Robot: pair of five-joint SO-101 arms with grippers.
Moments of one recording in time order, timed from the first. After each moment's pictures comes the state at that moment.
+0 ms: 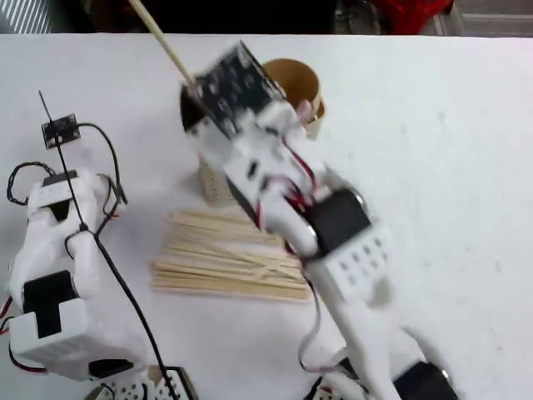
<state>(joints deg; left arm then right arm) -25.6 5.4 33.3 44.0 6.3 -37.5 -23.2 -0.5 43.9 18.6</state>
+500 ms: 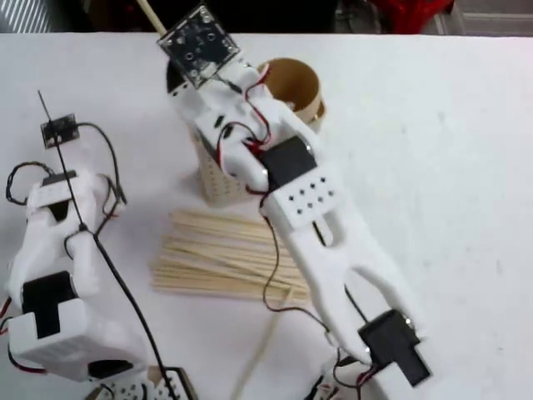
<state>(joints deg) -25.6 5.4 33.3 44.0 6.3 -34.7 -5.1 -6.9 35.2 18.1</state>
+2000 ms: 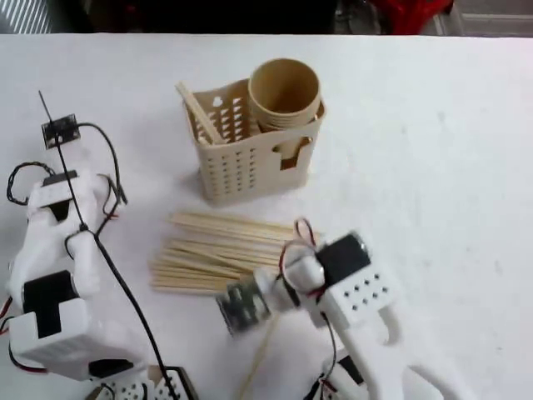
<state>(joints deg) -25.6 5.4 33.3 44.0 6.3 -32.4 -45.6 48.4 93.4 91.6</state>
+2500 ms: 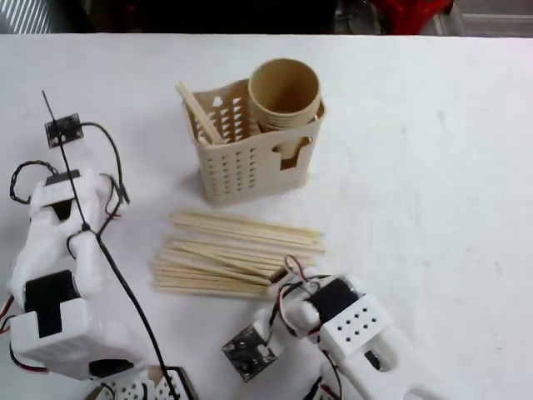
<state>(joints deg) -24.8 5.4 33.3 44.0 6.3 -38.9 -54.2 73.0 65.8 94.5</state>
